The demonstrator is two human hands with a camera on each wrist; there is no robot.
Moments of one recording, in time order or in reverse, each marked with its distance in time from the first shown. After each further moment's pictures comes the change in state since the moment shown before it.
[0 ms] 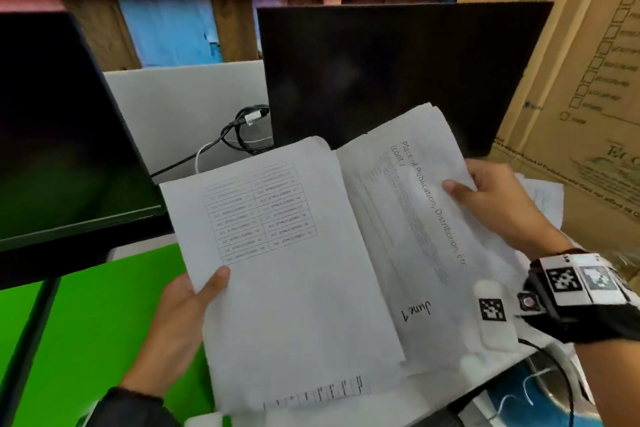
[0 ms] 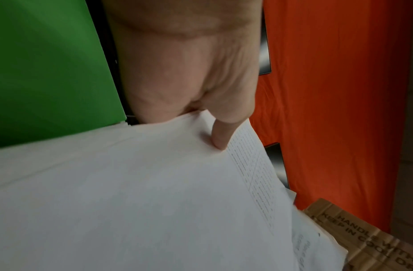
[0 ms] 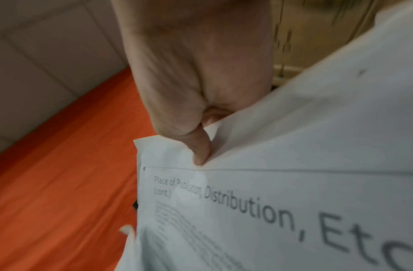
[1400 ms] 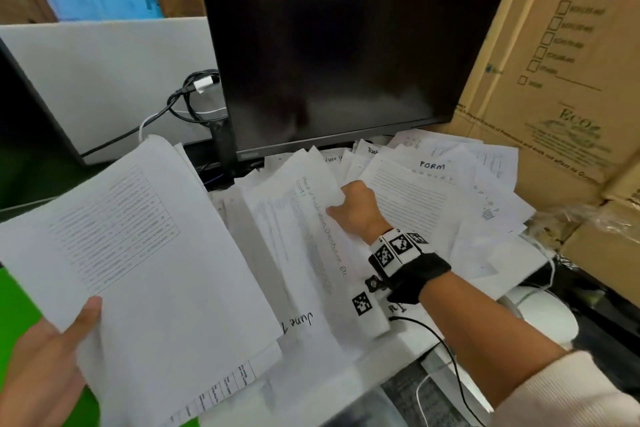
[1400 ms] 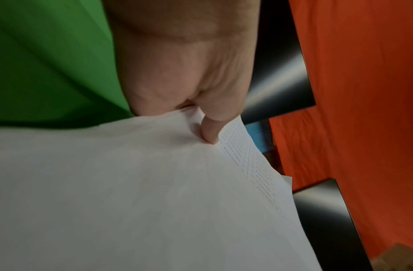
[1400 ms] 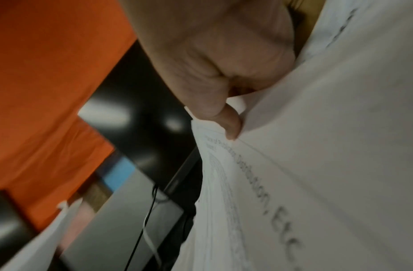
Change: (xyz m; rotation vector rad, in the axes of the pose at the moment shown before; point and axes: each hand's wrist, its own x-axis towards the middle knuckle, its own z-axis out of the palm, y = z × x) left_hand 0.016 -0.060 -0.113 -0.083 0.366 -0.067; right_hand 0.024 0.051 0.145 -0.271 -0.123 0.374
